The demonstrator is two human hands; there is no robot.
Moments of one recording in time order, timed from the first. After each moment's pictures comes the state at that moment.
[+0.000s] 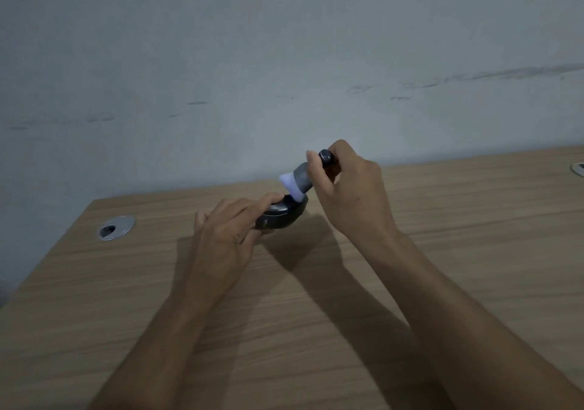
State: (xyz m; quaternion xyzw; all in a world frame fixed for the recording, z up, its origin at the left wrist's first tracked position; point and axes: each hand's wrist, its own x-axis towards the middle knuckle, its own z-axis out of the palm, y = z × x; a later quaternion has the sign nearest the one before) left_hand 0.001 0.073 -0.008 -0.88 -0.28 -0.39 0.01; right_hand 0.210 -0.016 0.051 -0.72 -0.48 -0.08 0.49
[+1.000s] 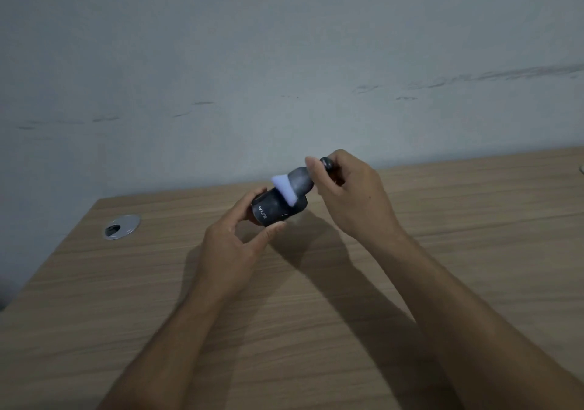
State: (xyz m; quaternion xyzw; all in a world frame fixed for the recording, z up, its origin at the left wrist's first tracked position) left_hand 0.010 0.051 0.008 -0.77 -0.35 -0.40 -0.35; right_hand 0.216 -0.013 0.043 -0.69 -0.48 0.03 0.54
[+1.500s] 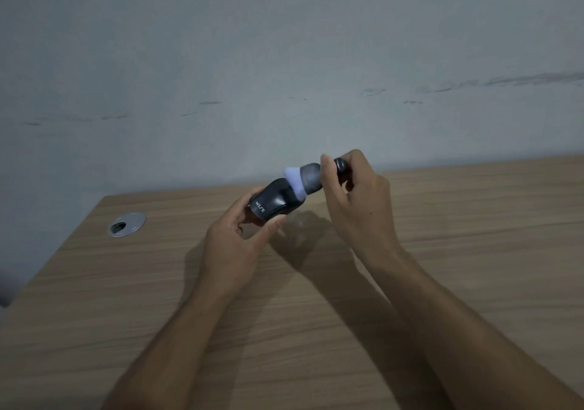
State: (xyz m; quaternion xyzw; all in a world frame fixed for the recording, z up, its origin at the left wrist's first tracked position) left_hand 0.013 0.063 -0.003 -0.71 -0.34 -0.45 -0.42; right_hand 0.202 -0.015 0.035 -0.66 -0.46 -0.04 0.59
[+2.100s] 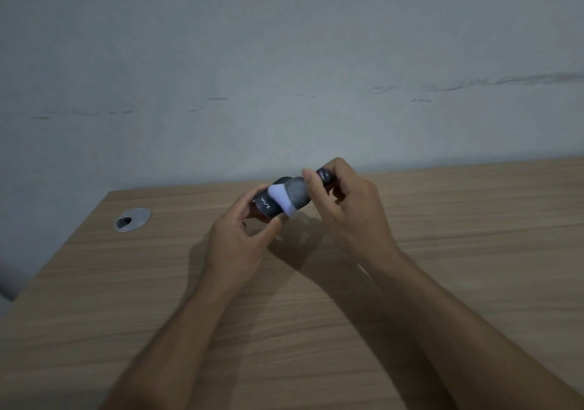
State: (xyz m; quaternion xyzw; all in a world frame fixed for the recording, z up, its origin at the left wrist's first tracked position) left_hand 0.008 0.064 0.000 -0.72 -0.36 -0.44 -0.40; right_hand 0.190 -0.010 0.028 -0.63 -0.53 -0.01 0.57
